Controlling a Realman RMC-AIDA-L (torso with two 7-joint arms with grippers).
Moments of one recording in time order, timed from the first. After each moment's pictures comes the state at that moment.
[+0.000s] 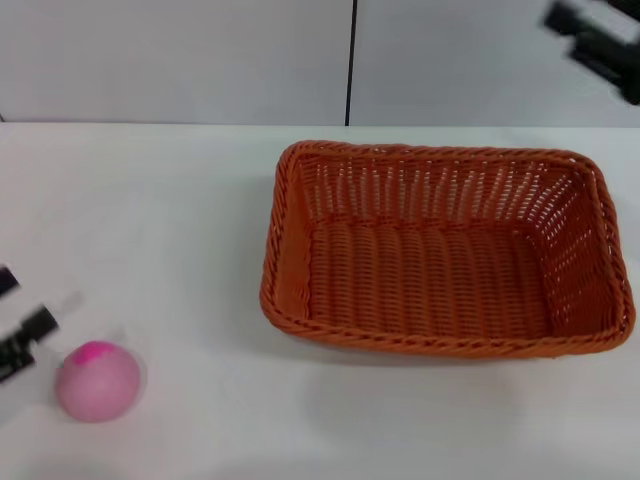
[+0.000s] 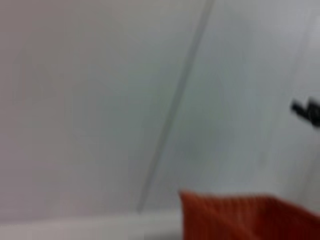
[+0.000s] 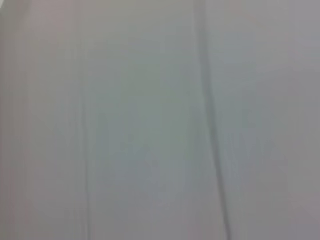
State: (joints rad) left arm -0.22 -1.98 -0.35 0.44 -0.64 -1.97 2.20; right arm 0.29 2.08 -0.97 -0.83 -1.16 -1.47 1.22
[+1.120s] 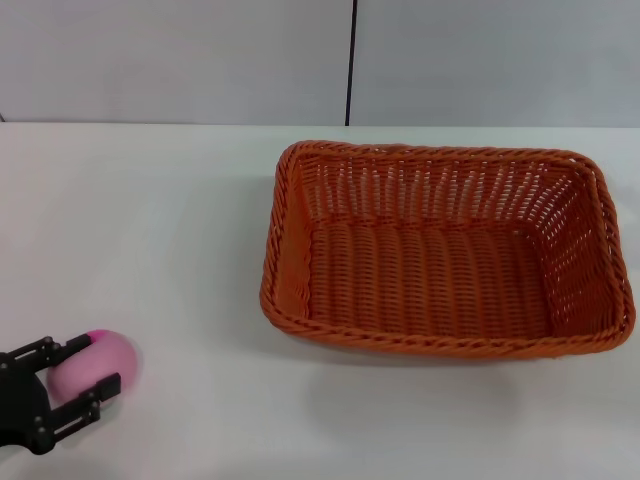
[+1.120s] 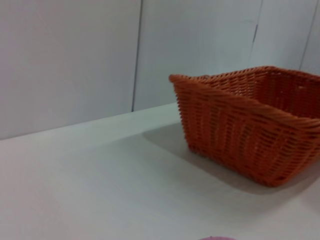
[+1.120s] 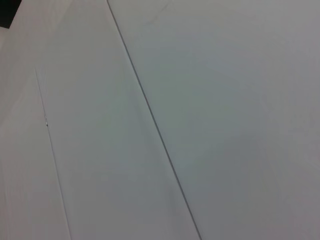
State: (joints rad) left arm -0.23 -2.06 -0.05 0.53 -0.65 -1.71 2.35; right arm 0.19 2.08 -0.82 -0.52 -1.01 -1.78 1.19
